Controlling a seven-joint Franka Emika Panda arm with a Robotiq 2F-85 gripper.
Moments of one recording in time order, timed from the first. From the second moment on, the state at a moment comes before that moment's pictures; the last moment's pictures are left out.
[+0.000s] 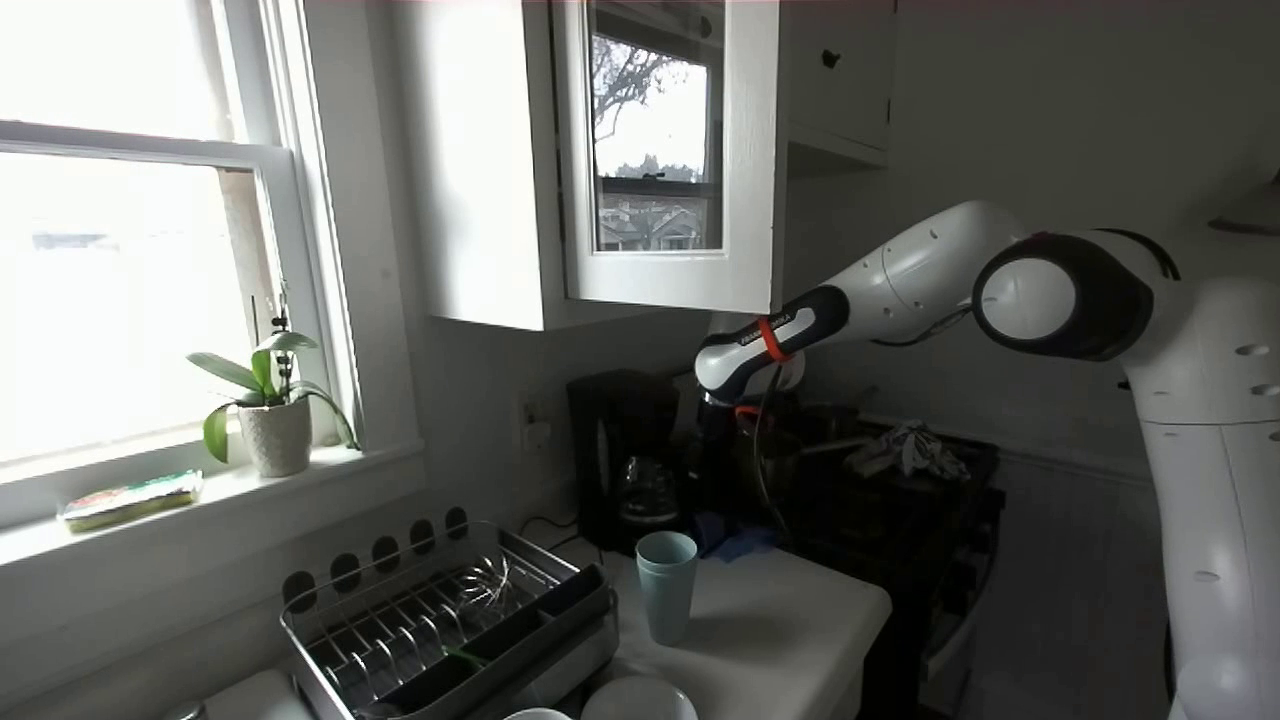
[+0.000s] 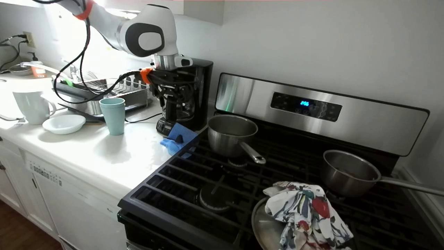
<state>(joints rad) -0.12 0.30 -0.04 -1.80 0.05 2.31 -0.37</state>
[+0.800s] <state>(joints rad) -0.17 0.21 -0.04 -1.87 0.19 2.25 -0.53</state>
